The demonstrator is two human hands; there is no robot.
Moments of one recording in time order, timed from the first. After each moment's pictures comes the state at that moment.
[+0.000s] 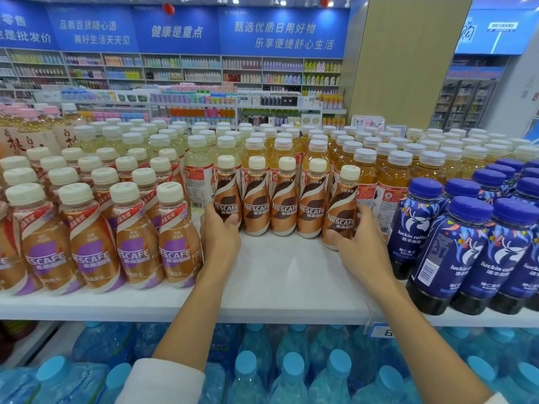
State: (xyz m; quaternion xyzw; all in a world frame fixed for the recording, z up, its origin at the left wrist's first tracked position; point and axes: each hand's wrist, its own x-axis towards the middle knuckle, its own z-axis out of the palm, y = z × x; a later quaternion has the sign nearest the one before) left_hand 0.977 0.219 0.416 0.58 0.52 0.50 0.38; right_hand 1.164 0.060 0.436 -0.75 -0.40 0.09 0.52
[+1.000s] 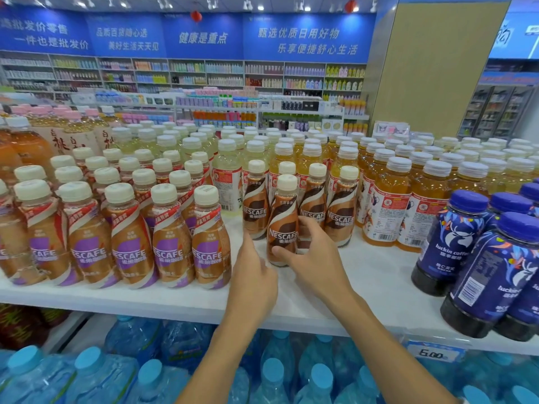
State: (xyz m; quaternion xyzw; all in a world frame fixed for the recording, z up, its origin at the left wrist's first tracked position) left_hand 0.941 0.130 0.419 0.67 0.48 0.40 0.40; right_hand 1.070 0.108 0.428 -0.66 -0.54 0.15 0.49
